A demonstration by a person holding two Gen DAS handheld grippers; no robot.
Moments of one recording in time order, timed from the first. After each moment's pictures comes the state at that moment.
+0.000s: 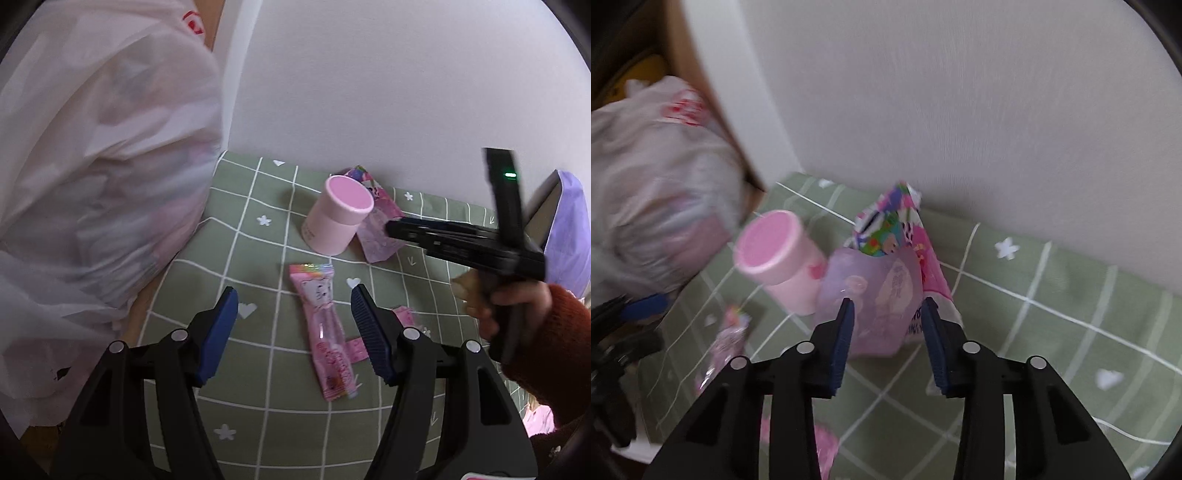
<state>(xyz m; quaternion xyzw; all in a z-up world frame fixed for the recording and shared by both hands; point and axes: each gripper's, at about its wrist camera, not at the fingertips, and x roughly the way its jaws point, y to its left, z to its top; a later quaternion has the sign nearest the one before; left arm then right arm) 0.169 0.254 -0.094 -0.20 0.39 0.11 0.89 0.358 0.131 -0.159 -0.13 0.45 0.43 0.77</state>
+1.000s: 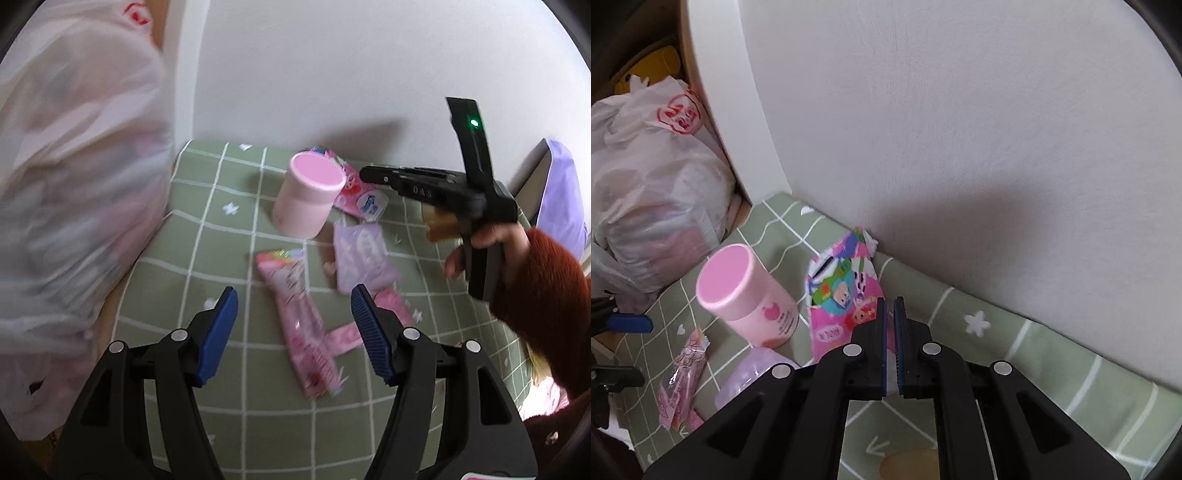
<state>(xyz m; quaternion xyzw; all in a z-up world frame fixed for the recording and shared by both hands) 0.186 0.236 -0.100 -0.17 0.42 0.07 0.89 0.400 0.138 -0.154 -0.16 0.40 0.47 0.77</state>
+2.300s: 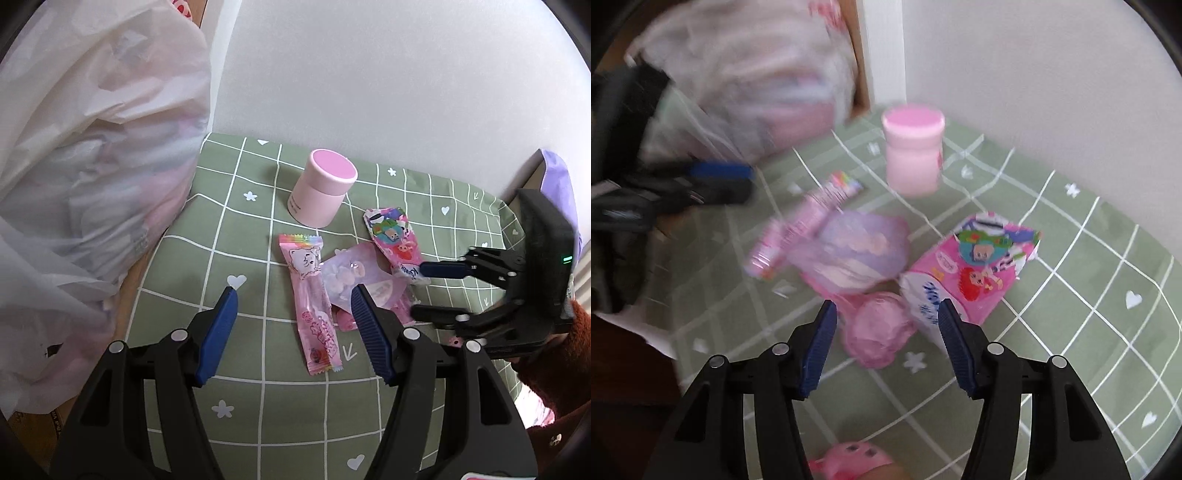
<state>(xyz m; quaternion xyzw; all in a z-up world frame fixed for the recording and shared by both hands) 0.162 0.247 -0.095 -0.20 0.41 0.06 0.89 0.269 0.083 -0.137 -0.23 0.42 0.53 0.70</state>
